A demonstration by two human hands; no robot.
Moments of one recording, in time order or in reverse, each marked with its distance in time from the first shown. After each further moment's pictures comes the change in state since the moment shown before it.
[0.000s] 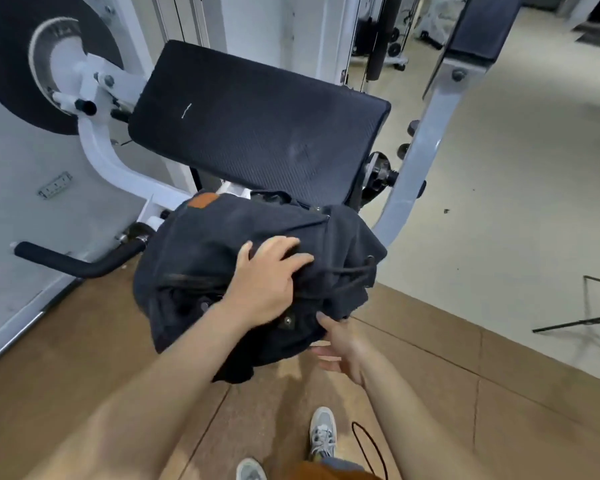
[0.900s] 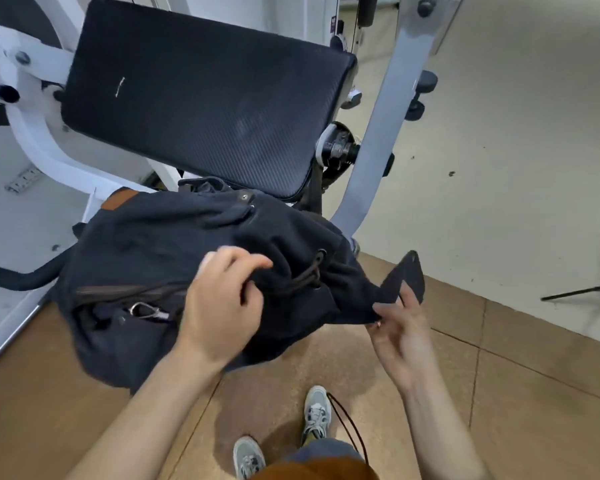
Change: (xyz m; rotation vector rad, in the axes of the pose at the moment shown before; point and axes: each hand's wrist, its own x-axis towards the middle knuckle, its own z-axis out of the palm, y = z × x) left_hand 0.010 0.077 0.012 -0.255 0.304 -0.108; right_hand 0.022 0.001 -0.146 0.932 -0.034 -0.461
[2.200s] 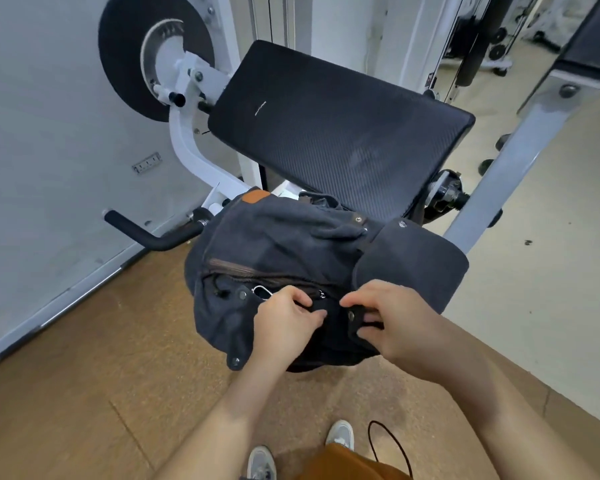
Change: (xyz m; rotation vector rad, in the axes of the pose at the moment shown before) left_hand -0.039 -0.030 -0.023 -0.216 -0.025 -0.871; right_hand -0.066 0.001 0.161 -1.901 -0.886 -0.438
